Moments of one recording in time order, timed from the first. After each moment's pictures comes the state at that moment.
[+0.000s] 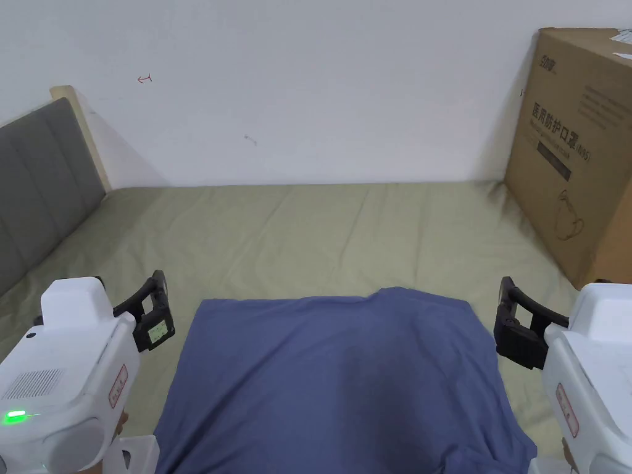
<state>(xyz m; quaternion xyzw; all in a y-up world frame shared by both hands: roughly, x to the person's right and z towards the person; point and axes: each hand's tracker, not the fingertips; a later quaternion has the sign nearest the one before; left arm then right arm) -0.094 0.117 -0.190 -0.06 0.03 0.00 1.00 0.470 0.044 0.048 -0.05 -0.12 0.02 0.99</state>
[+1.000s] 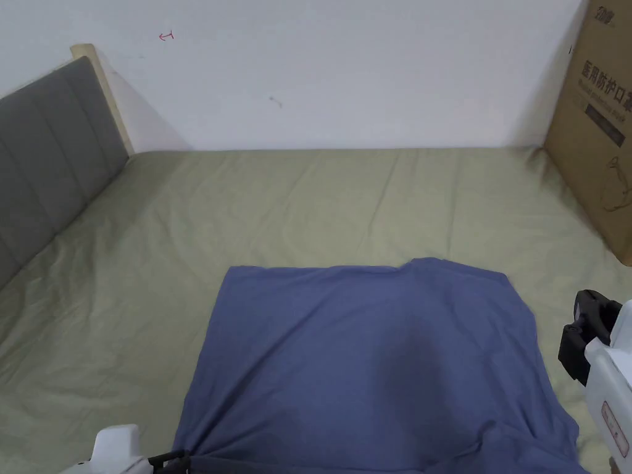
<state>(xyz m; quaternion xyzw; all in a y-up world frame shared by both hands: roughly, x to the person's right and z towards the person) -0.181 -0.098 -0.188 -0.44 0.04 0.01 0.90 0.464 0.031 0.041 -0.12 -0.11 0.03 0.99</state>
